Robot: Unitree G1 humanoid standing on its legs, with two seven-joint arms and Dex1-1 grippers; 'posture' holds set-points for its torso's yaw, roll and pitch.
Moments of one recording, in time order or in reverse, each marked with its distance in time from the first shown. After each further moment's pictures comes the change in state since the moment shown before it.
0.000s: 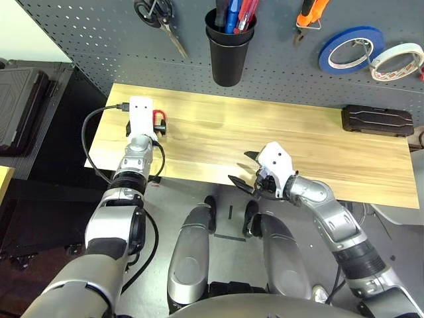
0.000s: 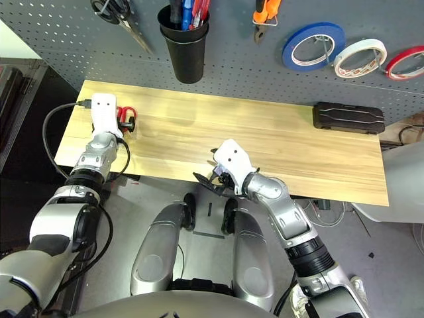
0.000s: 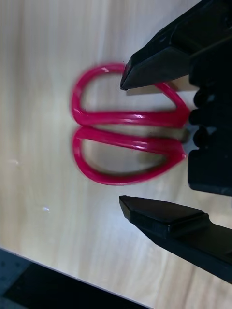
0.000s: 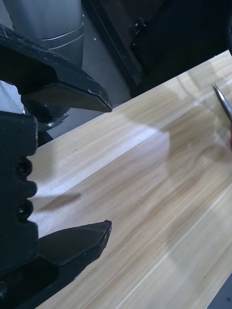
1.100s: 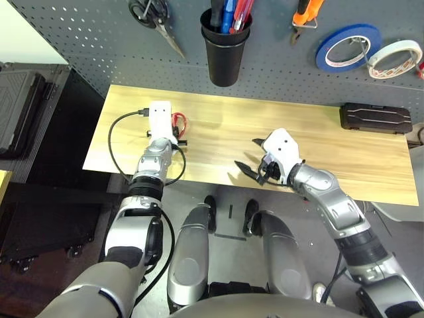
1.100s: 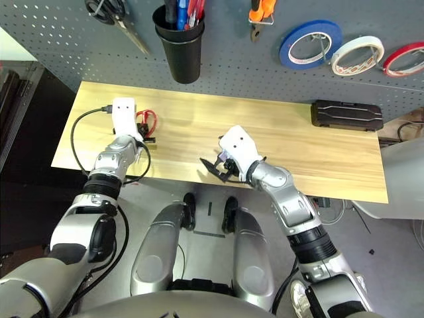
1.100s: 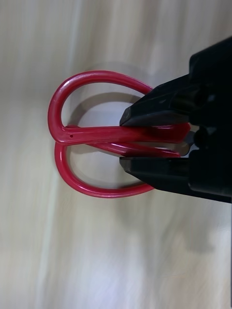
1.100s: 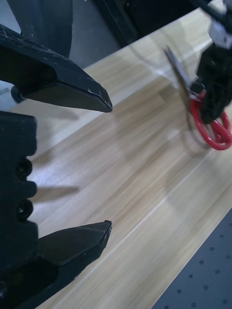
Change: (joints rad) left arm 0.207 -0.266 -0.010 -0.636 -0.045 0.542 -0.062; right arm -0.096 -0.028 -0.061 0.101 -0.002 -0.025 -0.032
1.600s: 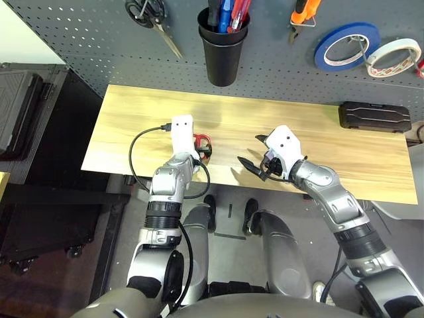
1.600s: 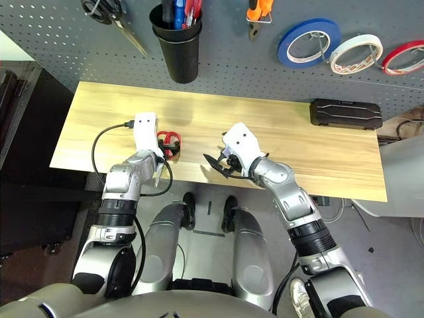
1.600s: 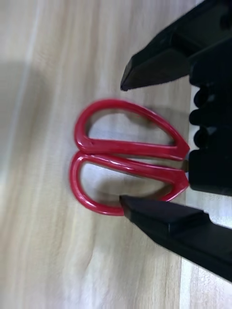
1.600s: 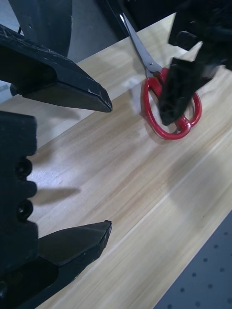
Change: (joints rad) left arm 0.120 -0.126 -0.031 -0.423 -0.041 0.366 0.043; right arm -0.022 0.019 0.001 0.066 -0.008 -0.053 -0.001
